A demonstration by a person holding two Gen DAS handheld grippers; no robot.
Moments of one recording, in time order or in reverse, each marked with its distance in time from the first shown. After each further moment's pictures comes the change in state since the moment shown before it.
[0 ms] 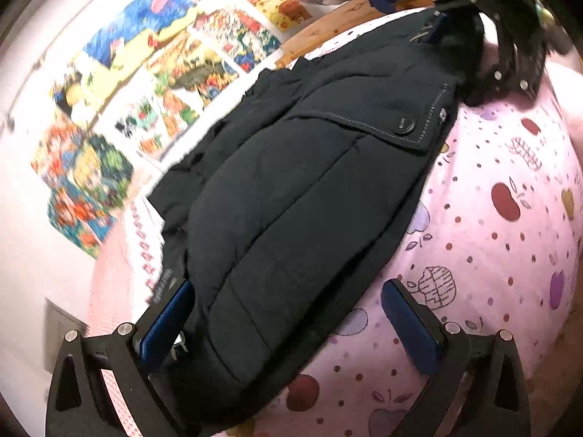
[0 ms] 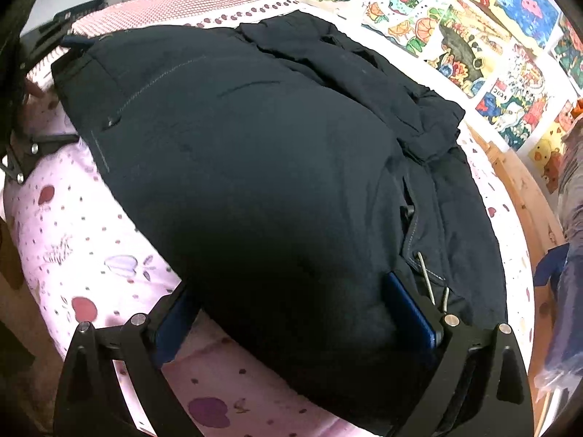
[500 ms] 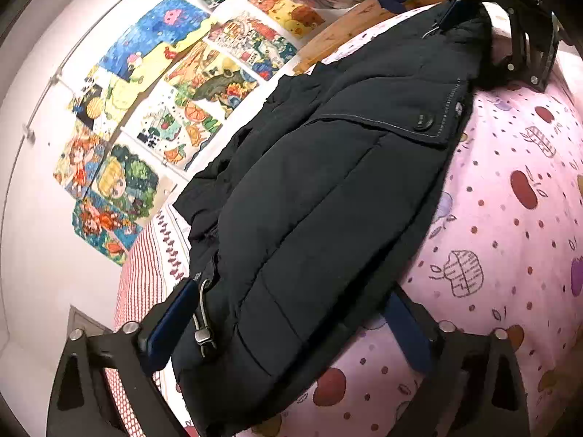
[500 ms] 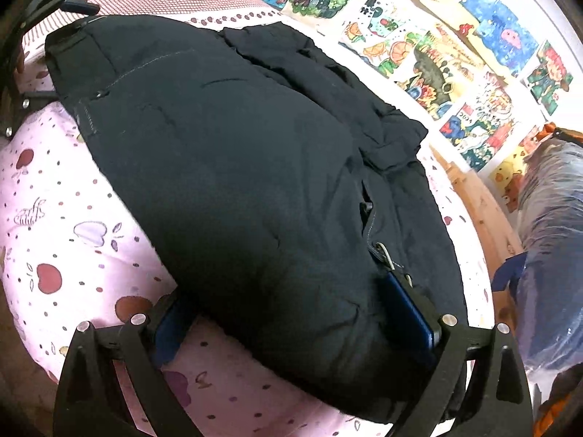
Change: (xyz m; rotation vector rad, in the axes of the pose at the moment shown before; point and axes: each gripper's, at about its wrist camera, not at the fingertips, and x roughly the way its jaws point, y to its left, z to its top) left arm -0.001 0.007 -0.004 0.017 -0.022 0.086; right arm -0.012 0.010 -0.013 -0.044 -0.054 -0.183
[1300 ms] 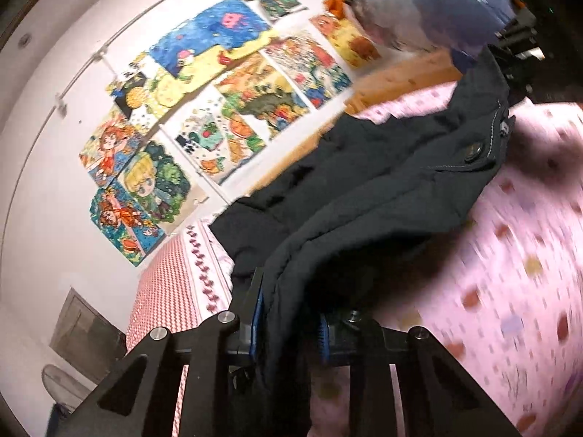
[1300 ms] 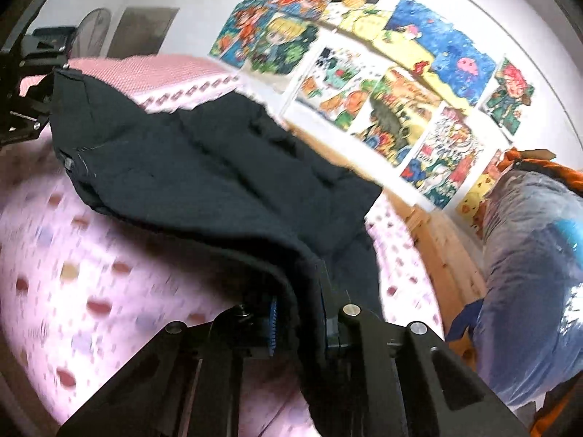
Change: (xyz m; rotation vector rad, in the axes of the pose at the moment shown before) left arm 0.013 0.096 0.052 -0.214 -0.081 0.052; right arm -0.034 -0.060 0.076 0.111 -0.221 -0.115
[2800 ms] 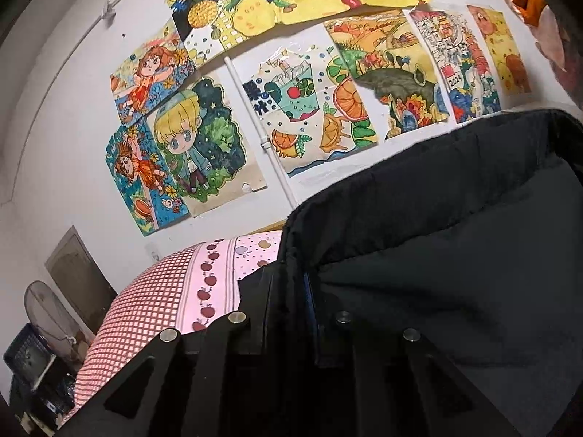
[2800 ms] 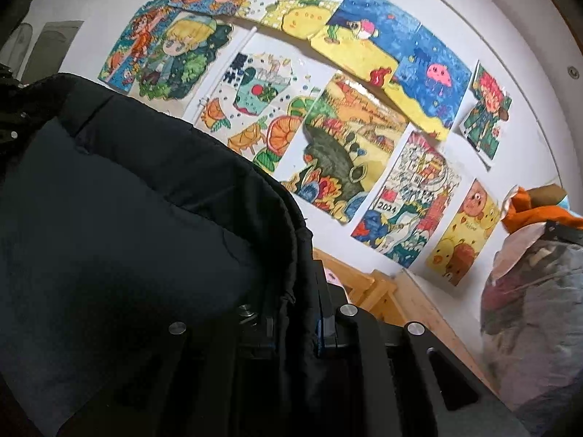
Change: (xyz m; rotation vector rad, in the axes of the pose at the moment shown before) left arm 0.315 0.110 0.124 -0.361 0.121 0.223; right arm 0.312 -0.046 0.163 0.097 -0.077 -0.285
